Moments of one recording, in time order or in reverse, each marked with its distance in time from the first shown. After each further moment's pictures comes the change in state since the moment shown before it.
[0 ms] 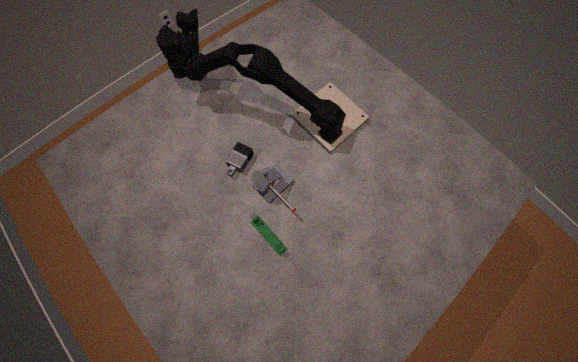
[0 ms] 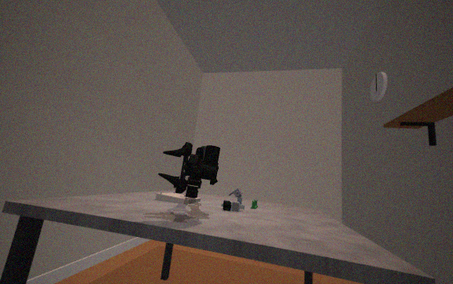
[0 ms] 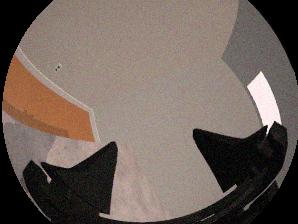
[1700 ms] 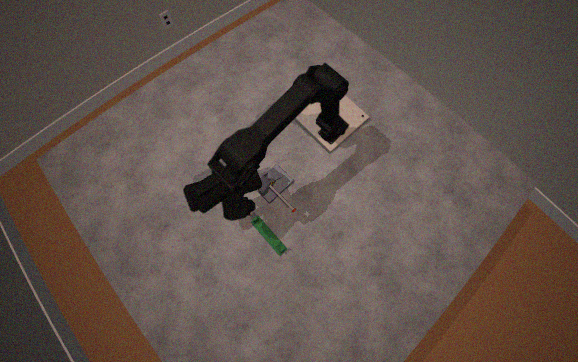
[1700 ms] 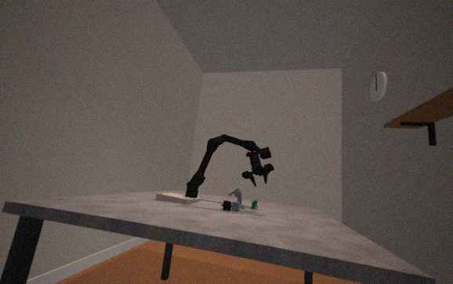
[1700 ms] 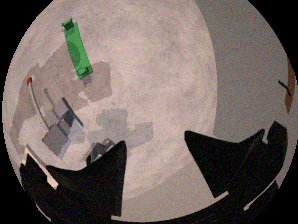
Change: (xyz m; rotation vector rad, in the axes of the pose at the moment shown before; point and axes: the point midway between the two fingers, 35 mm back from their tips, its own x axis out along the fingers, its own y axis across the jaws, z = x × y) arm -0.541 -0.103 -0.242 -1.433 -1.817 0.810
